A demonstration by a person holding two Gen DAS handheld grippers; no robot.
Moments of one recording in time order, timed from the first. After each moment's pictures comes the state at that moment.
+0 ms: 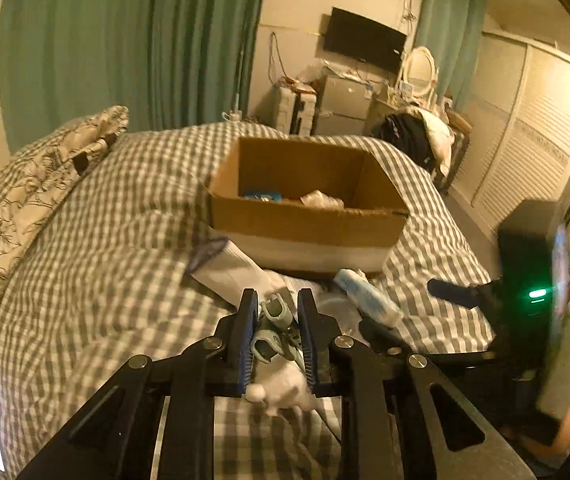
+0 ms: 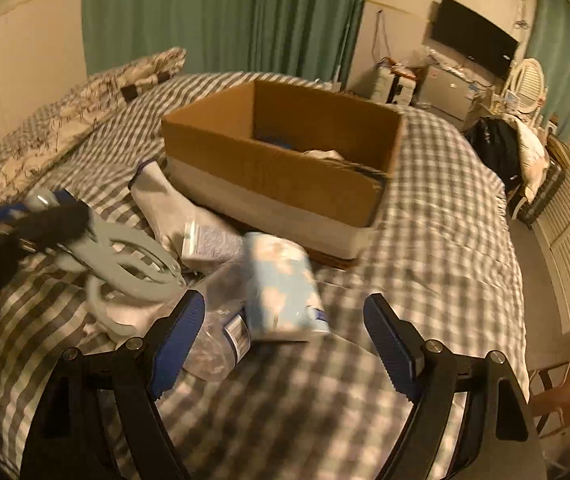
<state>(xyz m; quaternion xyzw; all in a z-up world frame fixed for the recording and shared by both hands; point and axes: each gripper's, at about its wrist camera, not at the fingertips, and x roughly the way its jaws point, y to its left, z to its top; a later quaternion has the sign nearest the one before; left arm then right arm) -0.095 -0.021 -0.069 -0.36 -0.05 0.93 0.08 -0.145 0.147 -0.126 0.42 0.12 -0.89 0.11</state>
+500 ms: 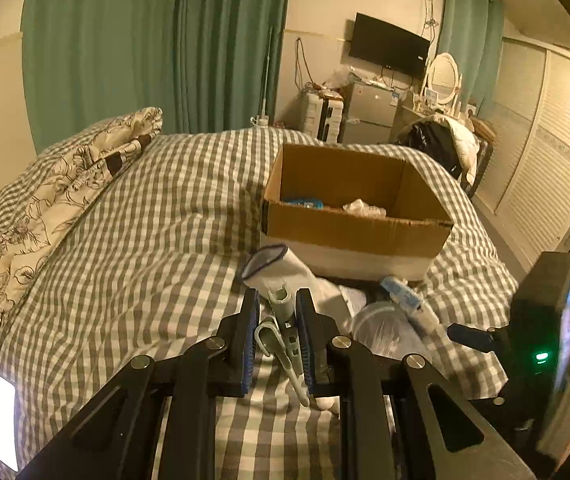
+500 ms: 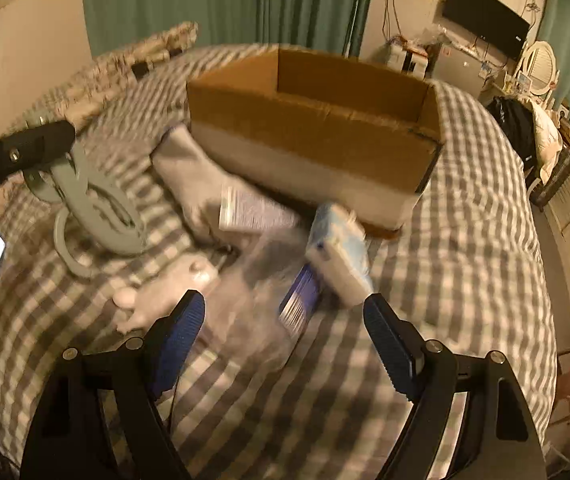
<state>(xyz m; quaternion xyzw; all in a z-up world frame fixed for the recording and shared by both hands) -0.099 -0.049 -0.078 -0.36 -0.04 0.93 0.04 -0.134 0.124 -0.151 0.46 0.11 -0.88 0.12</state>
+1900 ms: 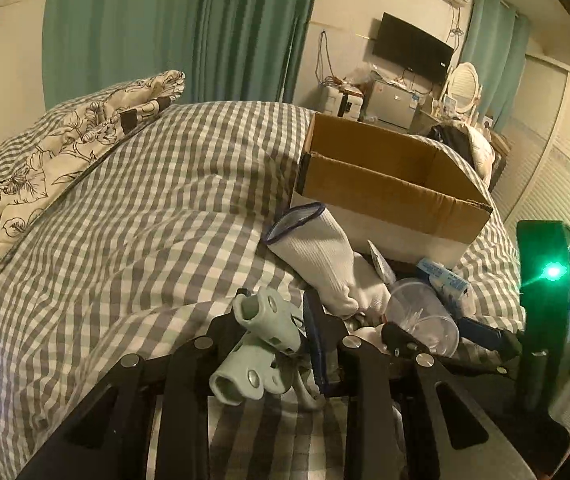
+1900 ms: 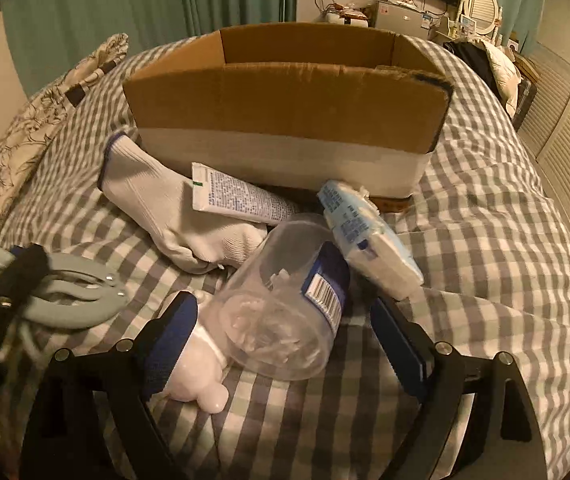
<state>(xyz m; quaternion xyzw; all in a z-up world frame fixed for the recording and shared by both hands) -0.106 -0.074 -0.128 -0.37 -0.08 0.93 0.02 -0.164 0.107 -0.177 0.47 0.02 -0.88 0.02</state>
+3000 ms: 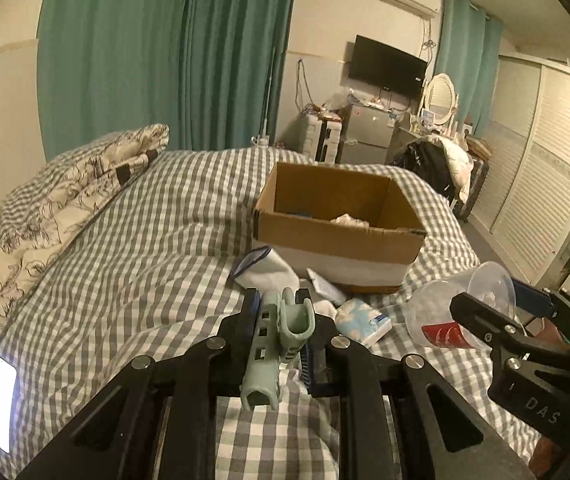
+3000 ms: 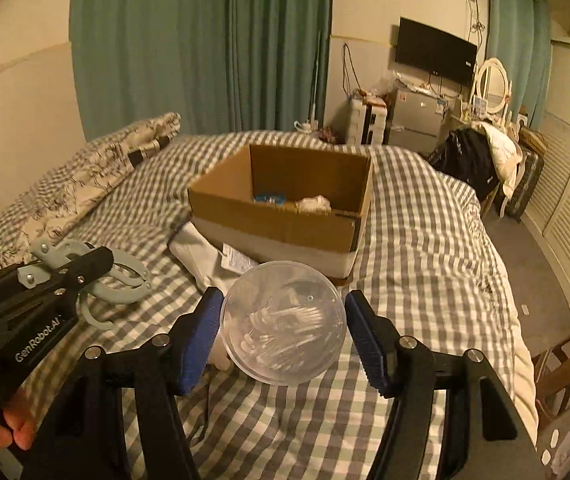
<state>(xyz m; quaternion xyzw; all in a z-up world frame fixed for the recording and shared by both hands) -0.058 -0.042 -0.060 -0.31 -0.05 0.95 0.03 -0.073 0.151 -0.059 0.33 0.05 -0.94 0.09</state>
